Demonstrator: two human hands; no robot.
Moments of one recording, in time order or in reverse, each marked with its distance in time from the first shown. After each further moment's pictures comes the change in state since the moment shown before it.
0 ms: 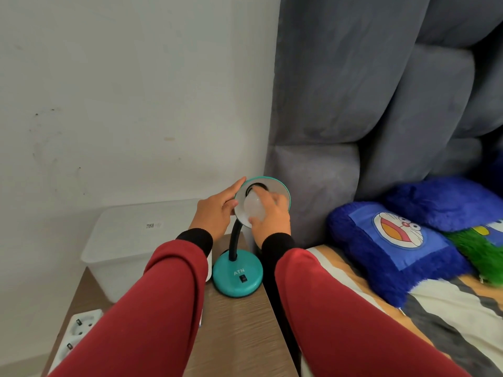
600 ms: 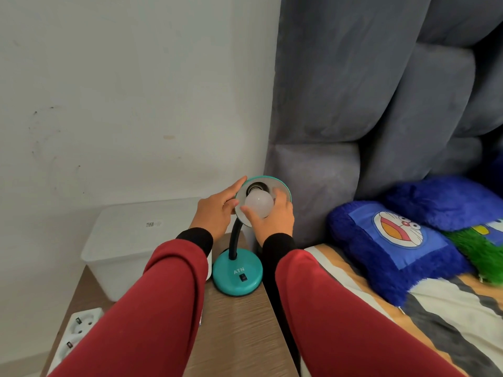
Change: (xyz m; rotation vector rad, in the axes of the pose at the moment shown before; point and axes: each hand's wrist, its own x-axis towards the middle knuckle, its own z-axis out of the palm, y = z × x) left_hand -0.001 -0.001 0.001 0.022 0.000 0.006; right_hand -0.001 -0.002 -0.003 0.142 0.067 0.146
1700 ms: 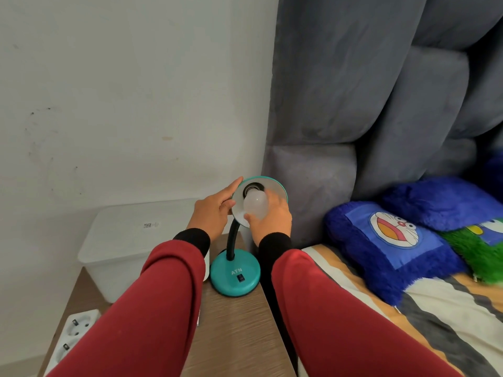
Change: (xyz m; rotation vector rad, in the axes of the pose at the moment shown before) left_hand 0.001 -0.002 0.000 0.003 0.003 0.000; right_hand -0.001 -0.003 0.000 -0.151 -0.005 -0.050
